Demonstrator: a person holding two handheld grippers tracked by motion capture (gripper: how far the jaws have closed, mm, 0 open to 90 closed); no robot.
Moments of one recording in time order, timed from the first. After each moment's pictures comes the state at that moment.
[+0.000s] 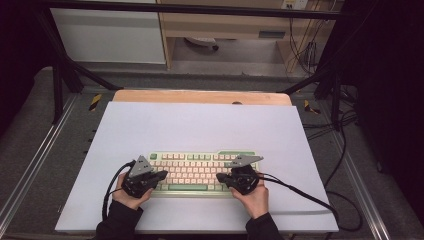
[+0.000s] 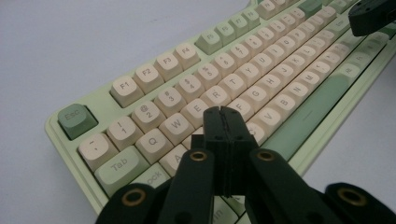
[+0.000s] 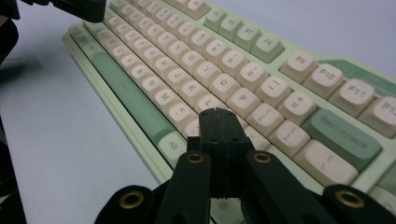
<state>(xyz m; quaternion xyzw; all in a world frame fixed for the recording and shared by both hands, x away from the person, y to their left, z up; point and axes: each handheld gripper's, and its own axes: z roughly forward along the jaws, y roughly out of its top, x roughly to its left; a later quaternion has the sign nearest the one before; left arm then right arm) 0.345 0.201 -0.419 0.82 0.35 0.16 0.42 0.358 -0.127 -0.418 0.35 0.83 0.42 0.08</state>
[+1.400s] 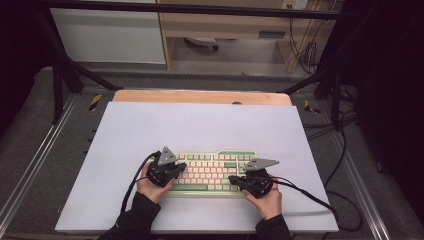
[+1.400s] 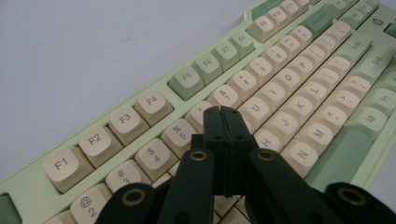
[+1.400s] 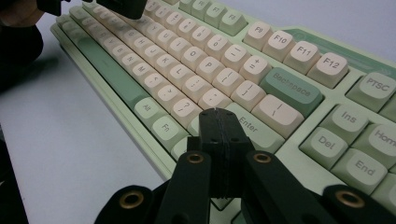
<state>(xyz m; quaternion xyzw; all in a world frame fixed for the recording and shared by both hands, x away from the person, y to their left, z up) 0.379 0.145 -0.425 0.84 0.34 0.16 0.40 0.350 -0.162 -0.423 0.36 0.83 0.42 0.08</state>
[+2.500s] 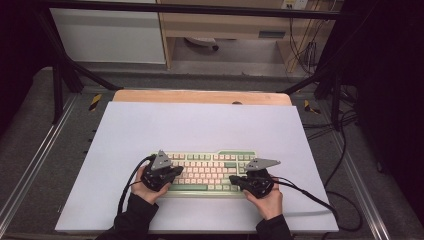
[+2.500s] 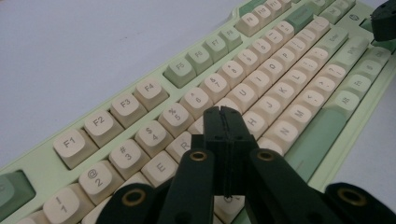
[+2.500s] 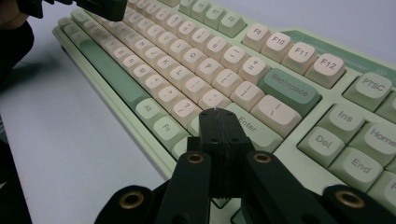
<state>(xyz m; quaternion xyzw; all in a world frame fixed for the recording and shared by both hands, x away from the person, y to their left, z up) 0.364 0.159 -0.419 0.84 0.33 0.16 0.41 0.349 -0.164 -0.421 0.36 0.82 0.43 0.08</state>
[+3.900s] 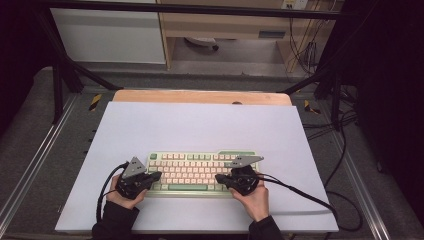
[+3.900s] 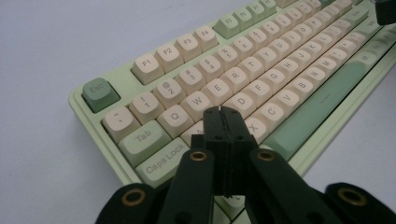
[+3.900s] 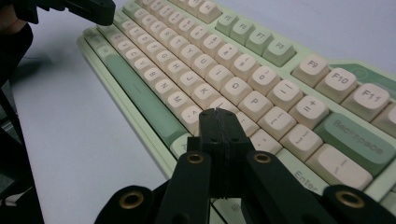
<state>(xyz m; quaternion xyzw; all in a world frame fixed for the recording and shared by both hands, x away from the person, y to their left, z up) 0.343 0.219 -0.425 0.82 0.36 0.16 0.41 0.356 -0.124 -0.416 0.34 0.84 0.43 0.07</state>
